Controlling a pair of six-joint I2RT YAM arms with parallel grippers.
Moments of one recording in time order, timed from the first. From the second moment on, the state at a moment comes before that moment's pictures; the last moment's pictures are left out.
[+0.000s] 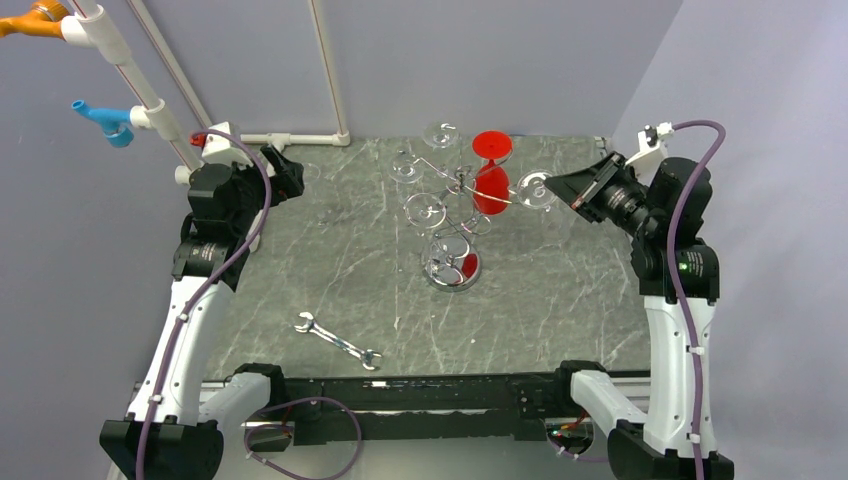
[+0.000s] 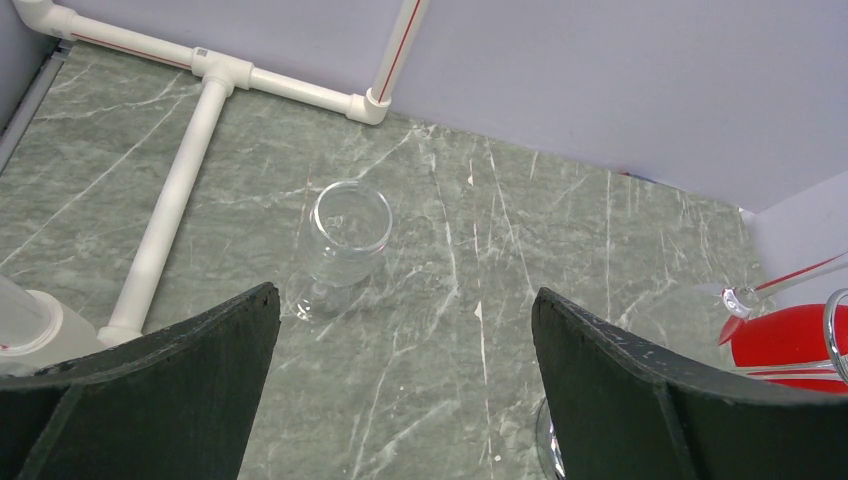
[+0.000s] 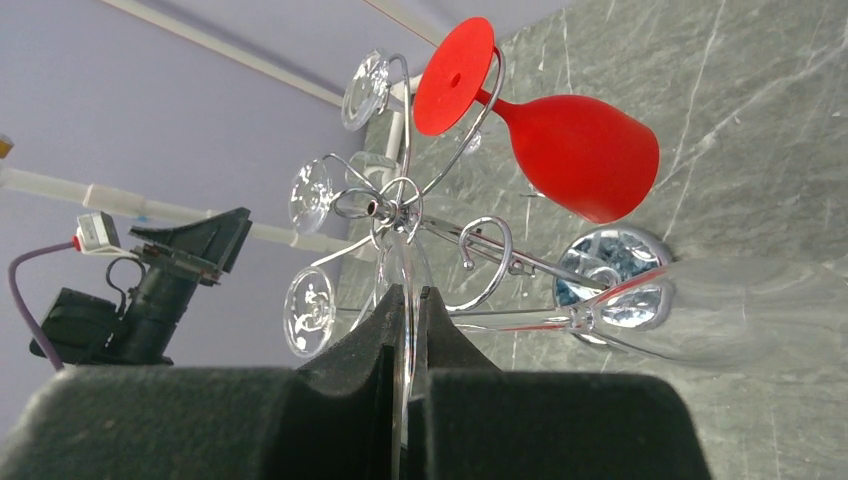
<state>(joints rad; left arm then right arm) -0.07 0.98 1.07 -0.25 0.00 -0.39 -0.06 0.95 1.41 -0.72 -0.52 0.73</state>
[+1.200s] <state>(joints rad) -0.07 0.99 1.07 -0.25 0.02 -0.39 -0.01 0.90 1.33 -0.73 -0.84 0.74</state>
